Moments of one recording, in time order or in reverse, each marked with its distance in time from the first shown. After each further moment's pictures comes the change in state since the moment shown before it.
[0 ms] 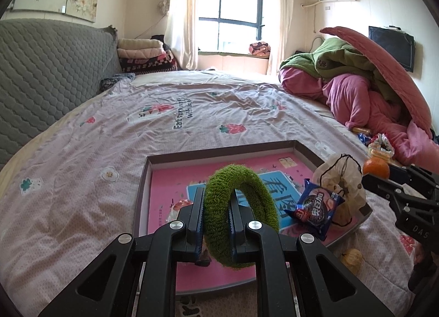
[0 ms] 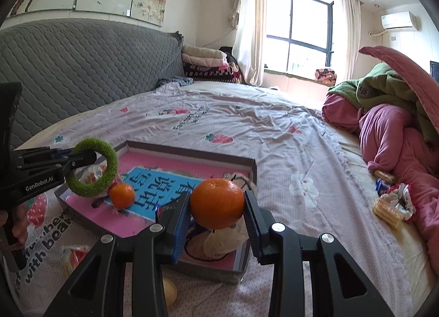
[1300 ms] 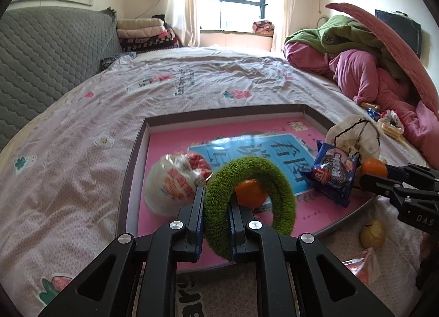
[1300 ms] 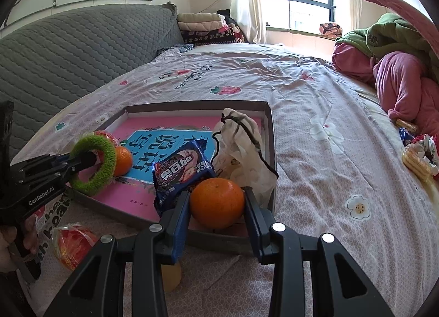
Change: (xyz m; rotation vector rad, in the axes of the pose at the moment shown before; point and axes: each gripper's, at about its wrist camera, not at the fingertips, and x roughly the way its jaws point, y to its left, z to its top) left arm 0.030 0.001 -0.033 0.001 0.123 0.028; right arm 0.037 -0.009 -0.031 0.116 0.197 0.088
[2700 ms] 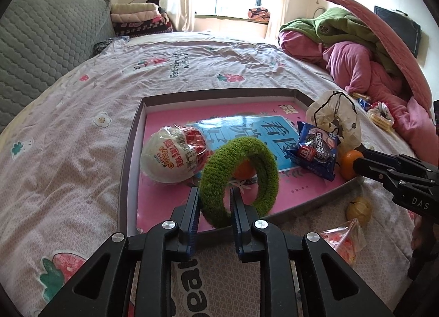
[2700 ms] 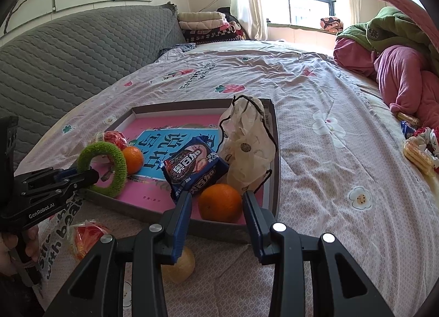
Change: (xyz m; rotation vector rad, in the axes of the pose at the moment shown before) left arm -0.018 0.004 -0.011 -0.010 0.079 -0.056; right arm -0.012 0.002 0.000 0.031 0.015 0.033
